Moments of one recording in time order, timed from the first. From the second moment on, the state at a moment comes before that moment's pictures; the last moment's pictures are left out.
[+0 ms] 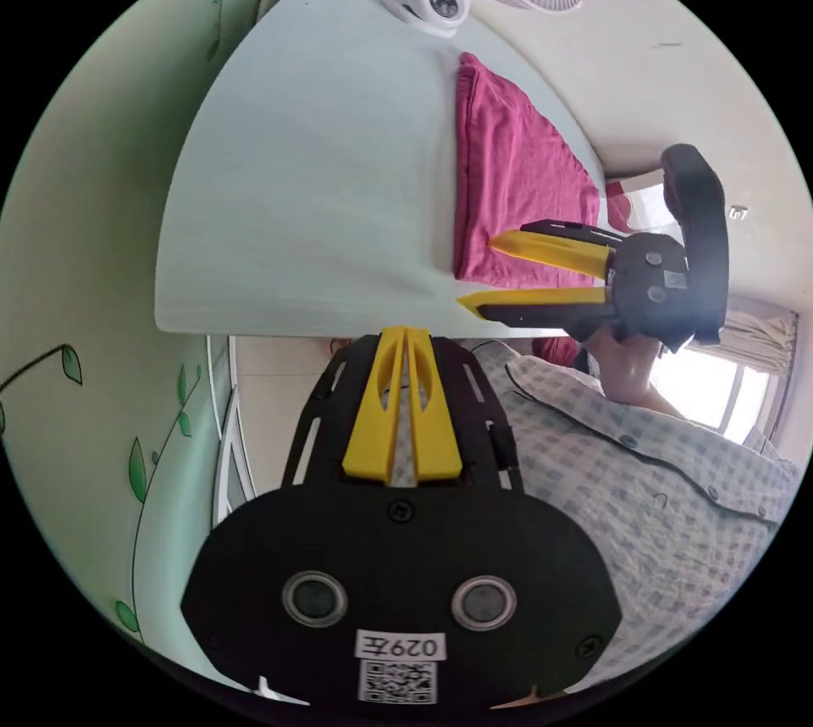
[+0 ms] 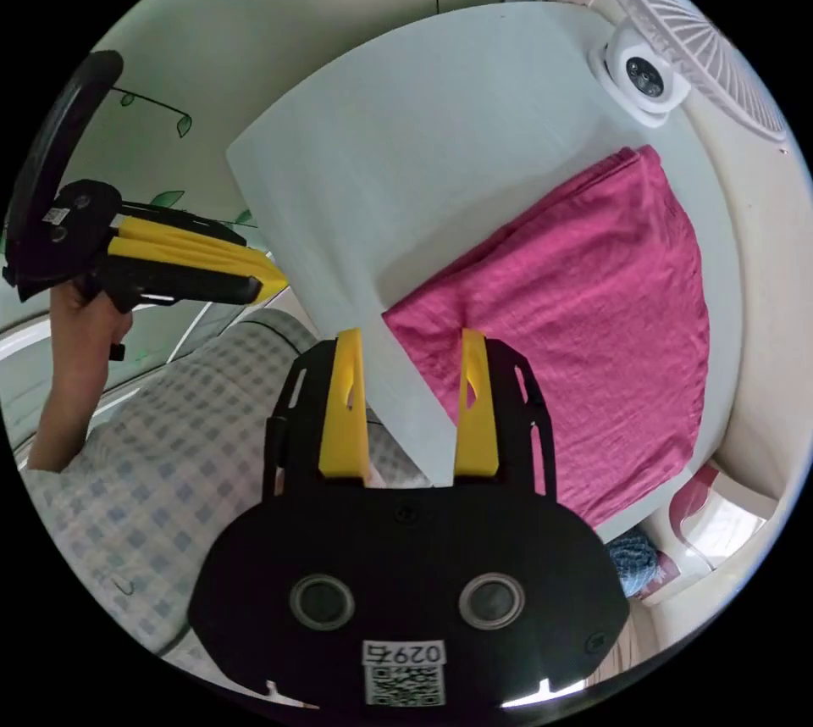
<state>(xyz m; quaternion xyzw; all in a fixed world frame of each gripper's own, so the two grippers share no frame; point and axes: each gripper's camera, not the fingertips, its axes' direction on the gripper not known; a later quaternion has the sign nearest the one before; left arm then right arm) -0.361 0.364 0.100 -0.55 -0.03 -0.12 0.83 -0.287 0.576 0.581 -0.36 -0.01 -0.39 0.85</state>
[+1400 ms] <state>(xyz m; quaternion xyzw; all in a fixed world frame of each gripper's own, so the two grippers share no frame) -0.265 0.431 0.222 -0.63 0.08 -0.08 0.77 0.340 0.715 0.363 -0.08 -0.19 0.29 0.93</state>
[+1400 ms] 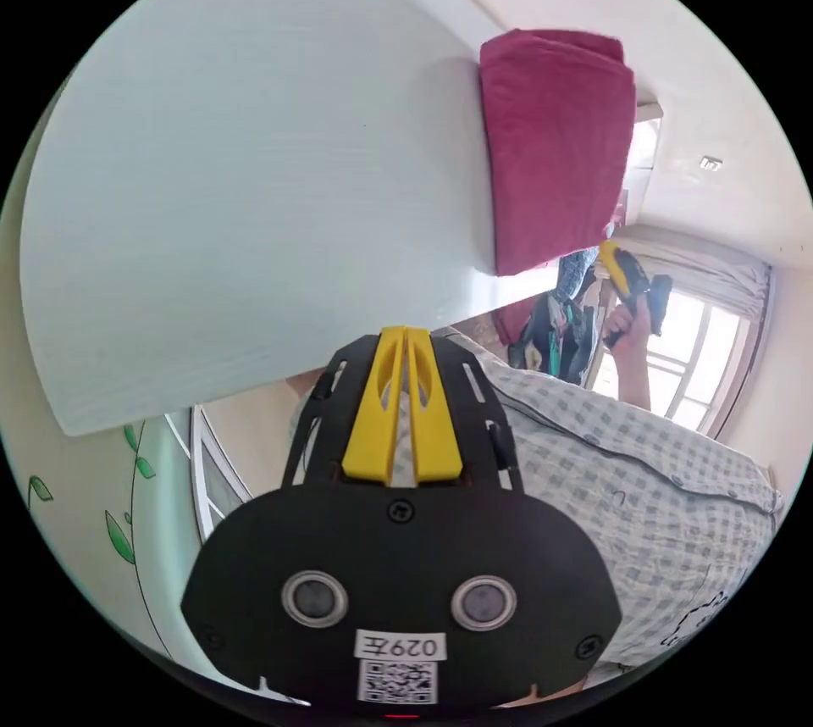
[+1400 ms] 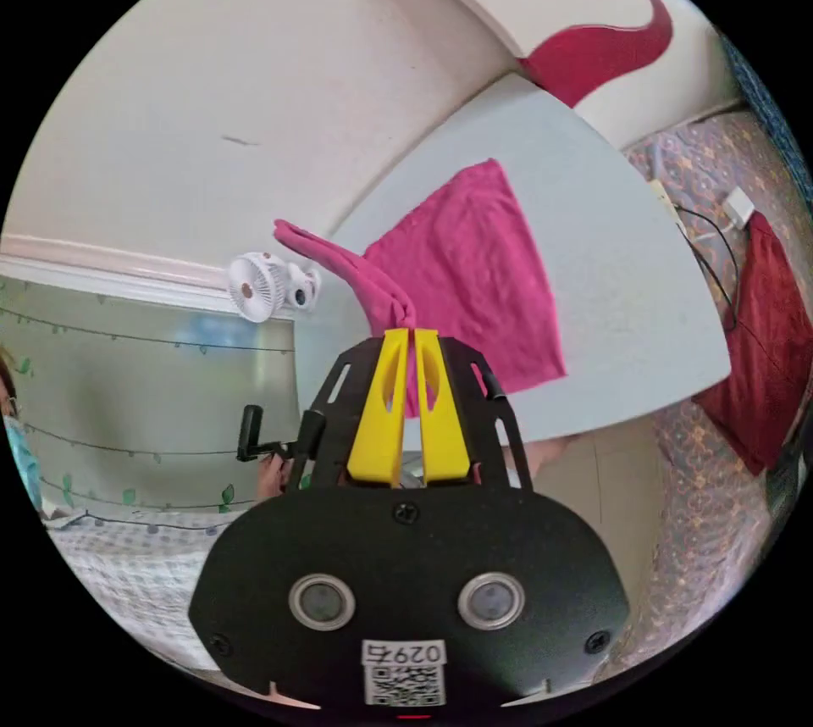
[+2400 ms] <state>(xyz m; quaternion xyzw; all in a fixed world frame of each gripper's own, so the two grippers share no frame) 0.043 0.553 0.460 -0.69 0.16 -0.06 0.71 0.721 0.978 0.282 -0.18 -0.36 0.31 0.86</state>
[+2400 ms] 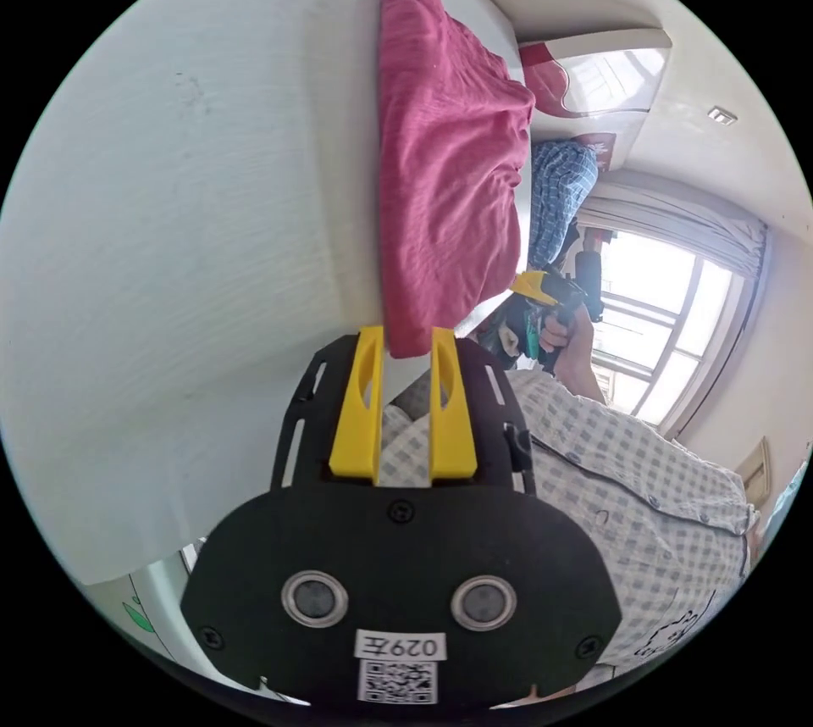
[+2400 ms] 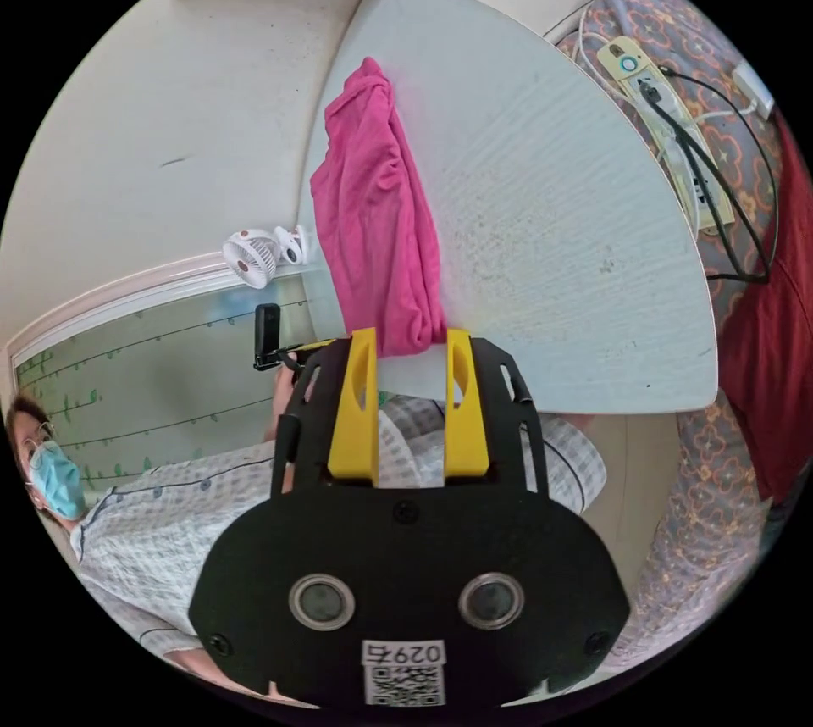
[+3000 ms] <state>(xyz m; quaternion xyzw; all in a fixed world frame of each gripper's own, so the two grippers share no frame) 0.169 0.579 0.461 -0.76 0.23 -0.06 0.60 0.803 1.232 0.098 -0.11 -0.47 0.40 0.78</state>
